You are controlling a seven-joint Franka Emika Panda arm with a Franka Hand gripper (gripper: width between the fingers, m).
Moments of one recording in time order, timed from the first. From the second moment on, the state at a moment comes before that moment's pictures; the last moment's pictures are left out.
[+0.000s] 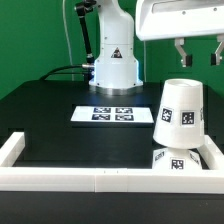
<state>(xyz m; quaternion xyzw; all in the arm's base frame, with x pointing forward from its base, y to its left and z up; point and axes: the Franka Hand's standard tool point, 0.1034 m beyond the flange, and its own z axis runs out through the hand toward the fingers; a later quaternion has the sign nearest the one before) 0.588 0.111 0.182 -0.98 0.17 -0.04 0.06</state>
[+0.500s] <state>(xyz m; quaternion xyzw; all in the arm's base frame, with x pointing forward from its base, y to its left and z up) 0.575 0.096 0.198 -0.98 0.18 -0.03 0.05</state>
